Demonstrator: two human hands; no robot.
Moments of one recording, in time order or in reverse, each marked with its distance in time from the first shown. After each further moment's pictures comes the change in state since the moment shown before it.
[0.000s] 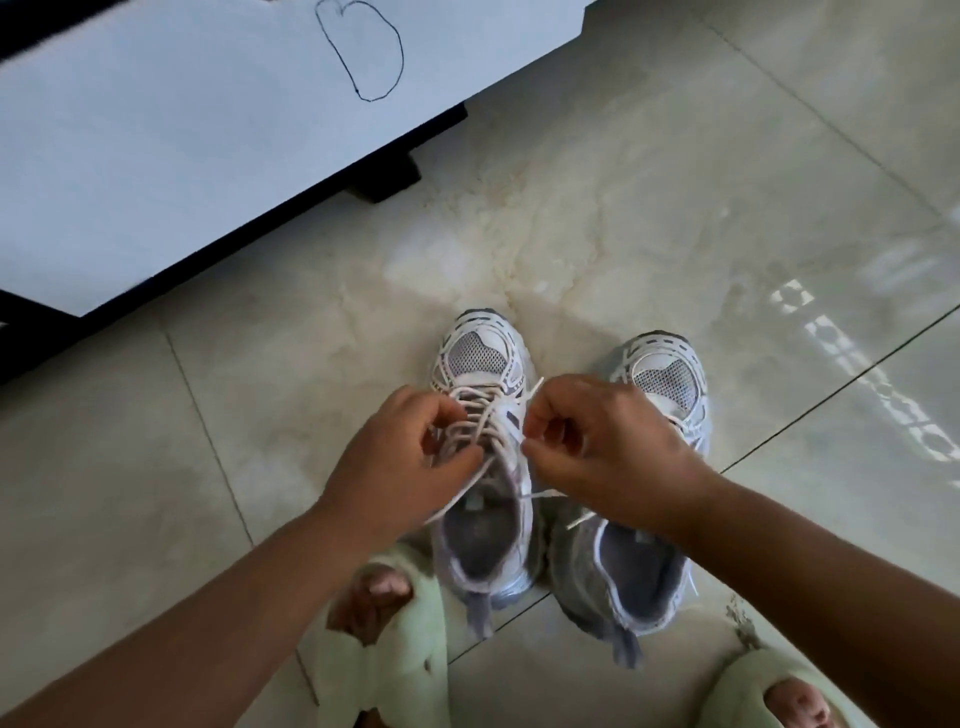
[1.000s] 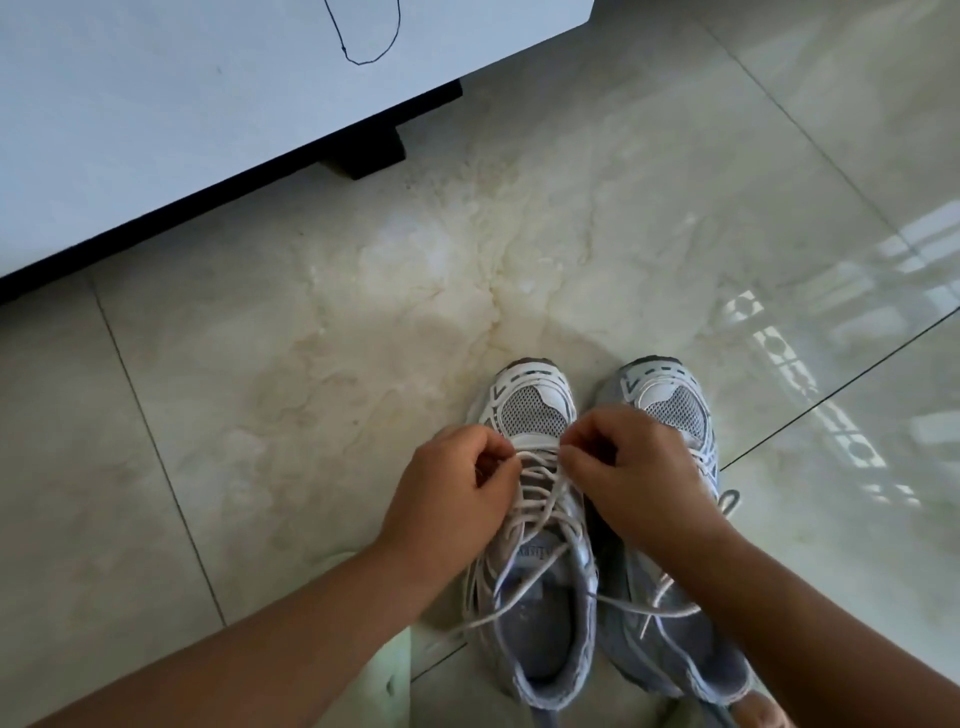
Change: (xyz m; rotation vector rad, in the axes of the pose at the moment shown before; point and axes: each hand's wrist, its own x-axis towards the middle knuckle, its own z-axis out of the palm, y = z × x) left_hand 0.003 0.030 0.045 -0.302 -0.004 -0.120; right_hand -0.011 0.013 0.005 -0.047 0.051 0.518
